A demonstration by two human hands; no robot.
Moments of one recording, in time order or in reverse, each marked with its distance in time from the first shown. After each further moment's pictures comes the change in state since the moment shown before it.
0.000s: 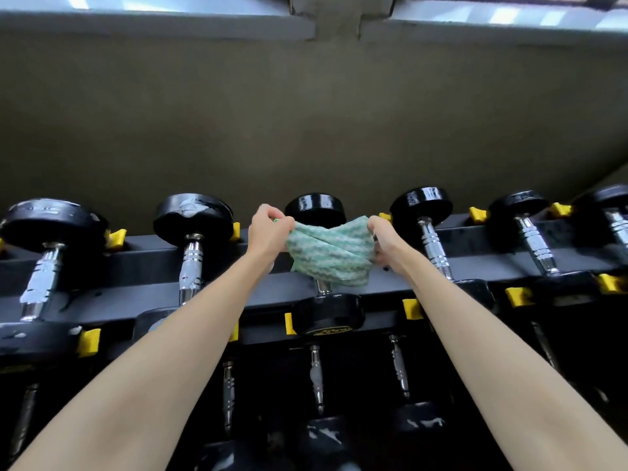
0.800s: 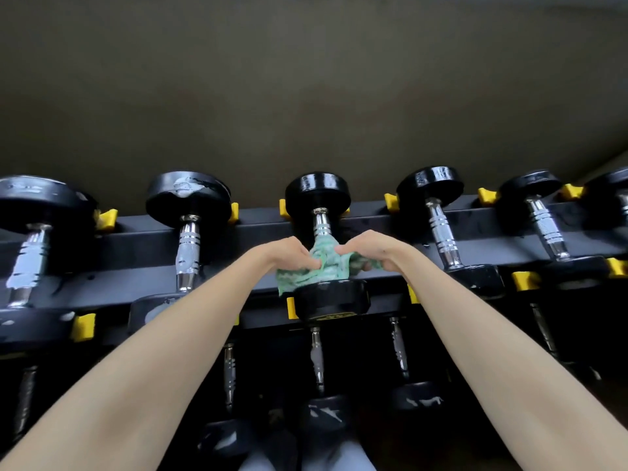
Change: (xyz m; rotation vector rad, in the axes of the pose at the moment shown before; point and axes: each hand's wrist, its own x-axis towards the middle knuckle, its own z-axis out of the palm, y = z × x) left_hand 0.002 -0.032 0.005 0.799 -0.737 -0.189; right_hand 0.007 0.022 0.018 -0.429 -0.314 0.092
